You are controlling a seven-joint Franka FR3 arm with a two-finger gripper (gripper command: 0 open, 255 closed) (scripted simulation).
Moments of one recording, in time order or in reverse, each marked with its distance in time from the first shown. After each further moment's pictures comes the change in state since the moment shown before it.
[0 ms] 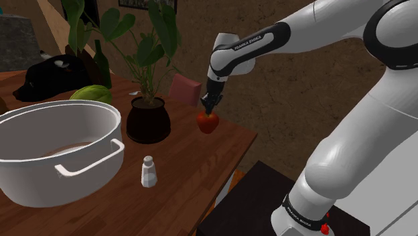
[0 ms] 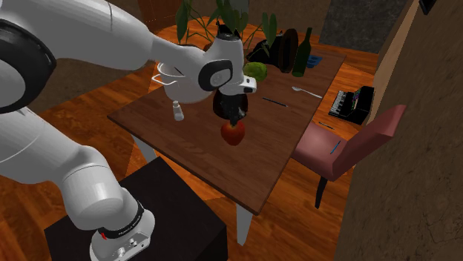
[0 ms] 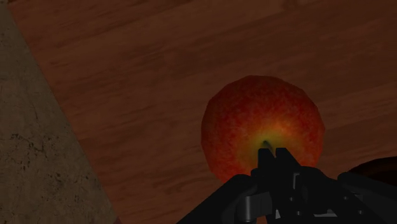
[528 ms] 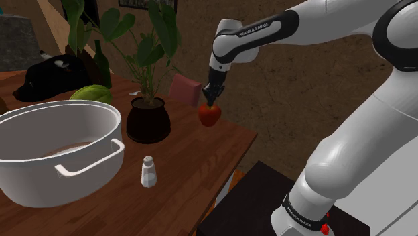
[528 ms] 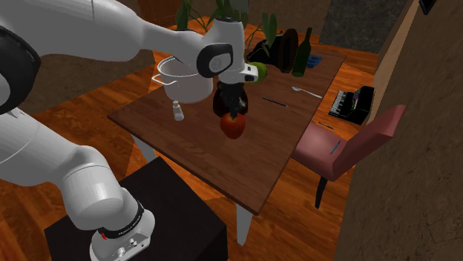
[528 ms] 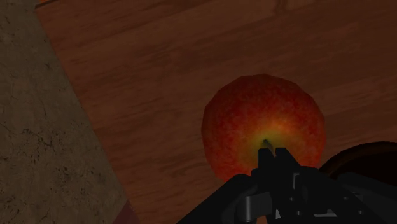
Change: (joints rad) arm -0.002 -0.042 -0.001 0.072 -0.003 -0.114 0.001
